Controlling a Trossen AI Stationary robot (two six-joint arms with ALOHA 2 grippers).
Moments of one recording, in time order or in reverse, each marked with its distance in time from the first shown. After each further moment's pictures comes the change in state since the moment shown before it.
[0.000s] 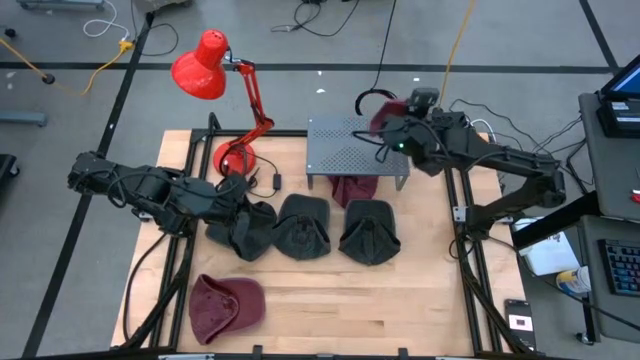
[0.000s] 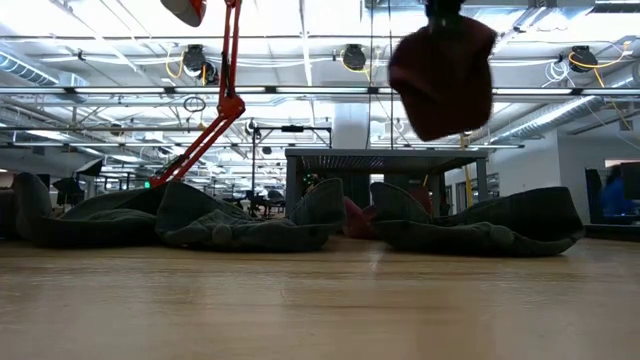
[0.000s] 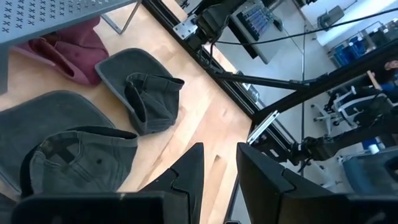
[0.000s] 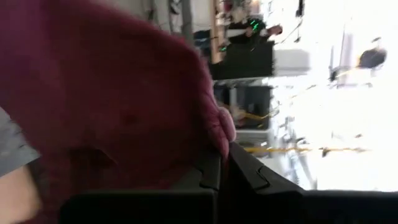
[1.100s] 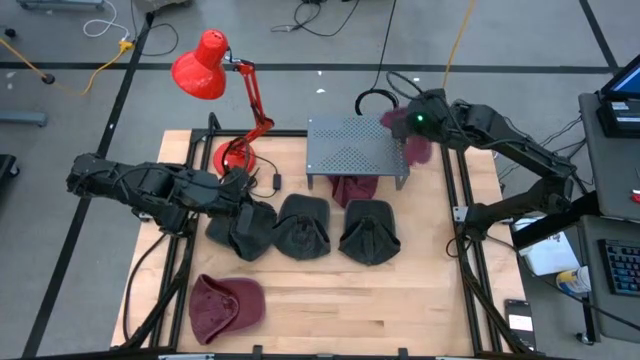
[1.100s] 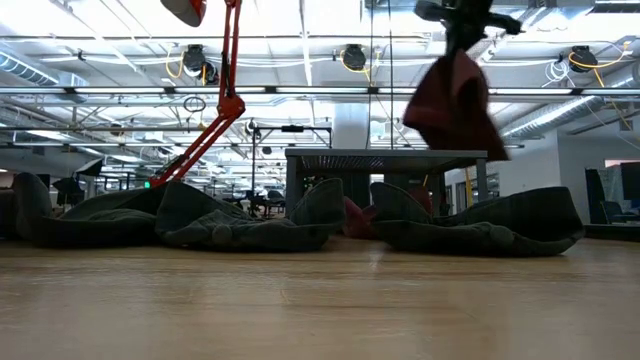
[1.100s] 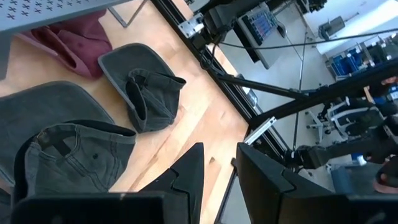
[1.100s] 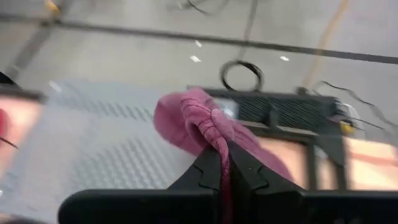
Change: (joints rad) left arm 0.073 0.000 0.000 -0.001 0.073 -0.043; right arm -0.233 -0.065 0.042 -0.287 -0.604 1.478
